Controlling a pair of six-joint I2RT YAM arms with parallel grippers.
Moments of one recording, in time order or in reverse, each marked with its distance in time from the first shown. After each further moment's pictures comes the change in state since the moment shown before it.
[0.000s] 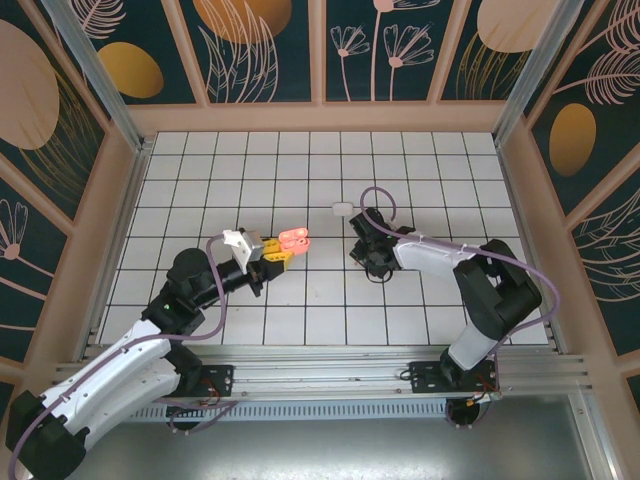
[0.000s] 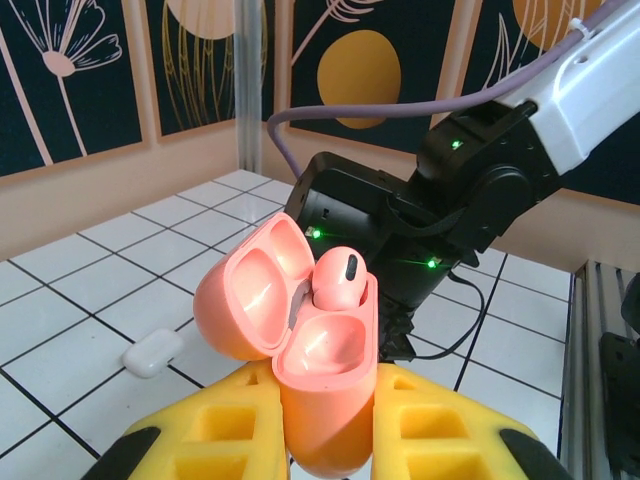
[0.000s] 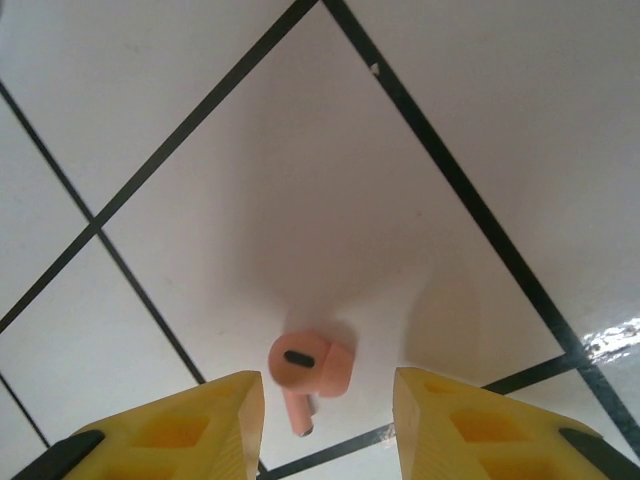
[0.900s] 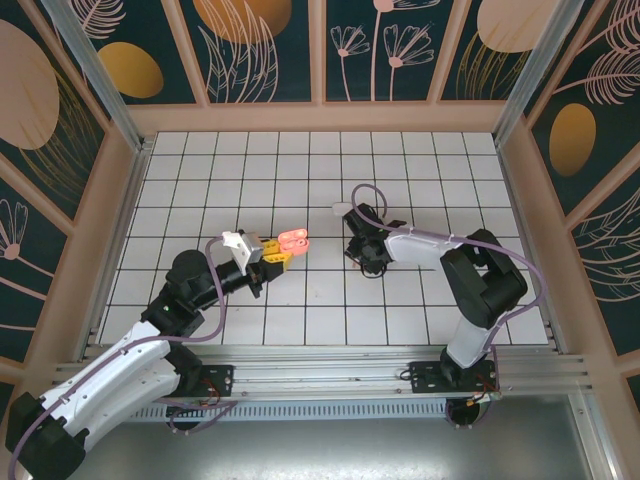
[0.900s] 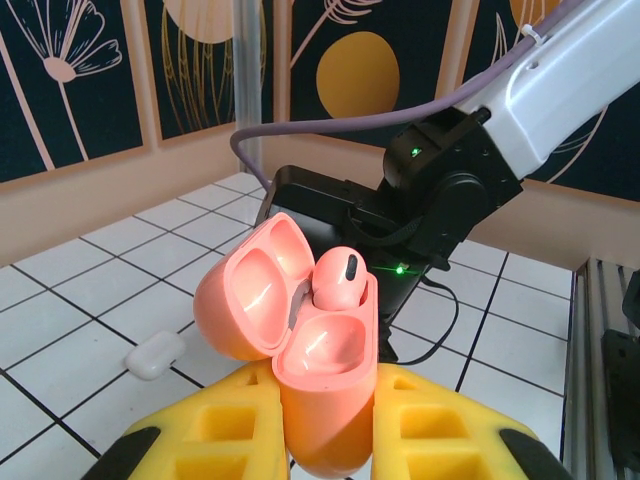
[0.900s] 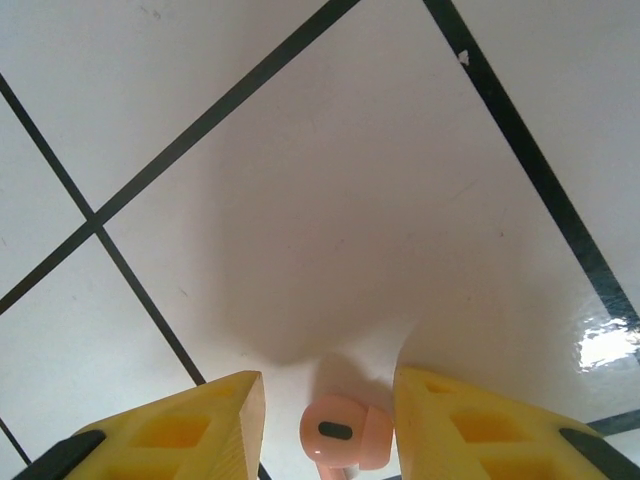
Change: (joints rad) left arm 0.000 -0.012 -0.009 0.003 0.000 0.012; right arm 0.009 0.093 0.084 -0.027 -0.025 -0.051
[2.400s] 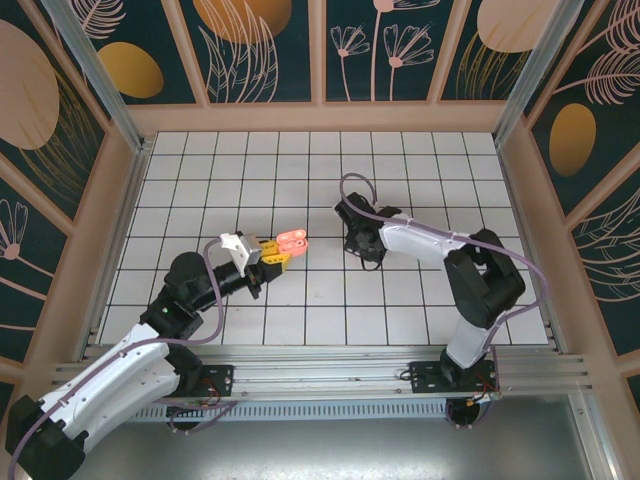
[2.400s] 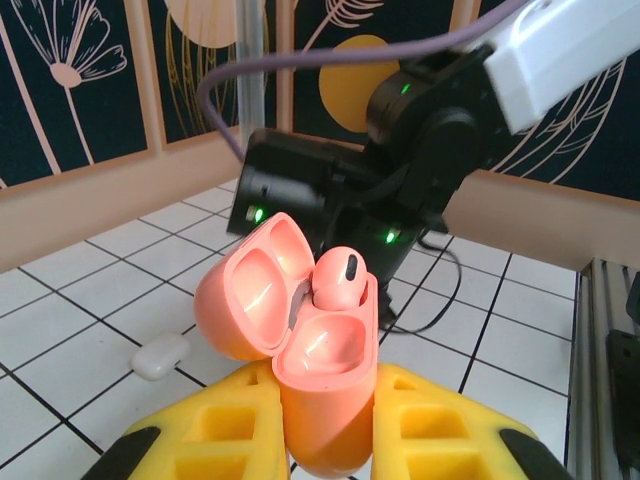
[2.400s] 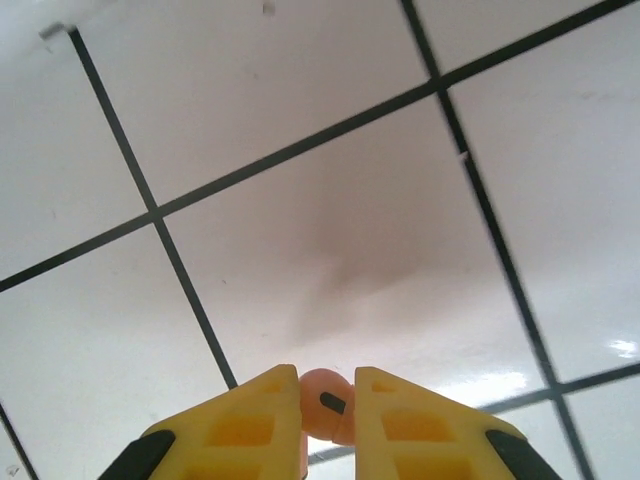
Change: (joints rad) left arm 0.000 -0.021 -0.018 0.004 -0.008 0.003; right arm 0.028 -0.016 0.167 -0.245 0.137 -0.195
